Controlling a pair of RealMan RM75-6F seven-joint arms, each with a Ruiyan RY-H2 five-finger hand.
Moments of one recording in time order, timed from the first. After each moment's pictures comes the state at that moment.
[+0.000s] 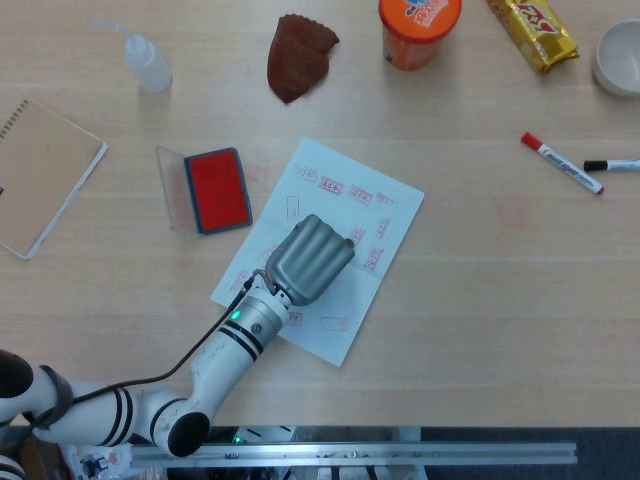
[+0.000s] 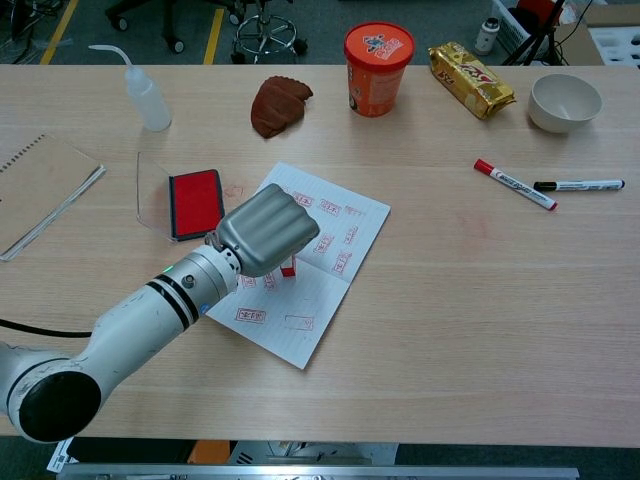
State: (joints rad) left arm -0.78 -1.88 0.02 -1.46 1.13 1.10 1.03; right arm 0.13 -0.92 0.09 -1.66 -1.39 1.34 0.04
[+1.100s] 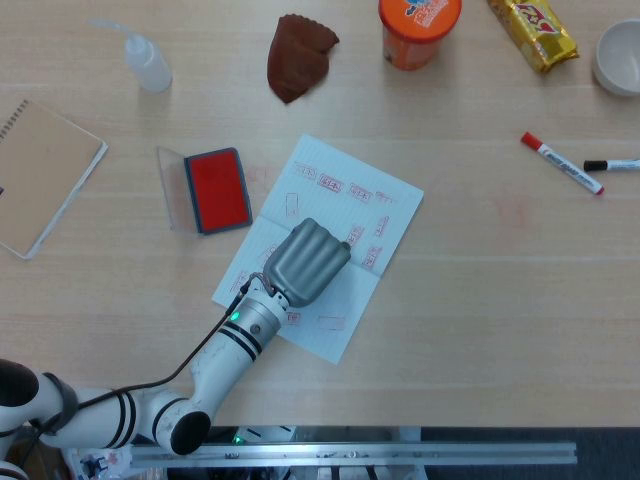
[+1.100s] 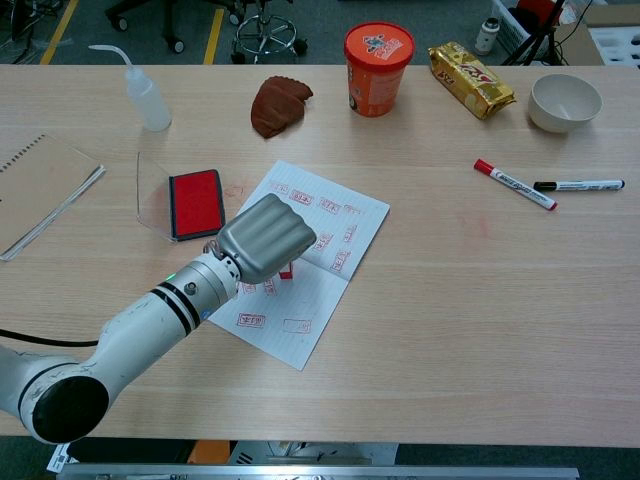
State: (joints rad) left arm -0.74 -1.92 0.02 -1.37 1.17 1.05 0.99; right arm 0.12 -0.91 0.09 -1.67 -1.39 1.36 0.03
